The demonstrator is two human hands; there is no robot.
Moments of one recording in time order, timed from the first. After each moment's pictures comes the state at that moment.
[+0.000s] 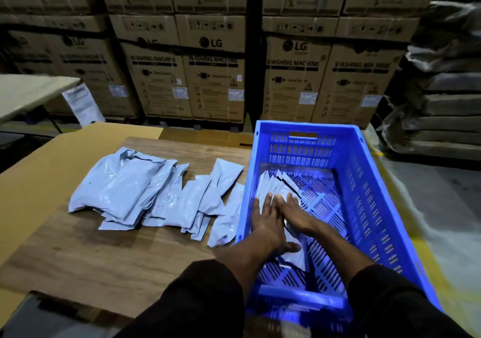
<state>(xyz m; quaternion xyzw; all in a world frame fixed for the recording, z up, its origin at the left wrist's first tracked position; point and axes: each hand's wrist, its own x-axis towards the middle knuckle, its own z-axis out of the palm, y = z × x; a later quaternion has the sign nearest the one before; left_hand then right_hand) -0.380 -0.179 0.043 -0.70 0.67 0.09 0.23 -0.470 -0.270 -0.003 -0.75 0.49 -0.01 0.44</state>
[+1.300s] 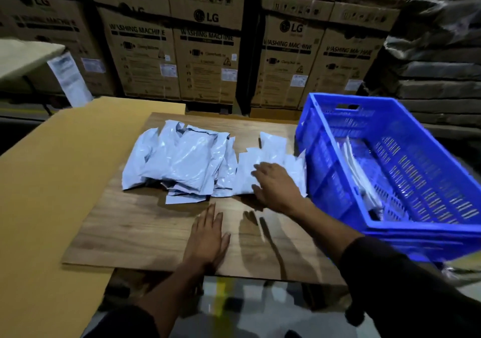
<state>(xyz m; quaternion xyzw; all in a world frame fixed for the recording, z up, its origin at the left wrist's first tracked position) -0.048 0.044 -0.101 -0.73 0.67 0.05 -0.09 -0.226 -0.099 0.030 -0.92 0.37 -0.12 -0.02</state>
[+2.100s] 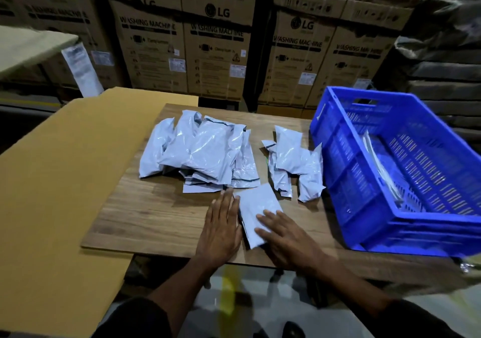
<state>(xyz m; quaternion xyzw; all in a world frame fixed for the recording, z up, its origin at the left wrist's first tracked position) -0.035 0.065 -0.111 -0.67 0.70 -0.06 -0.24 -0.263 0.006 -0.062 -0.97 0.20 -0.10 0.00</state>
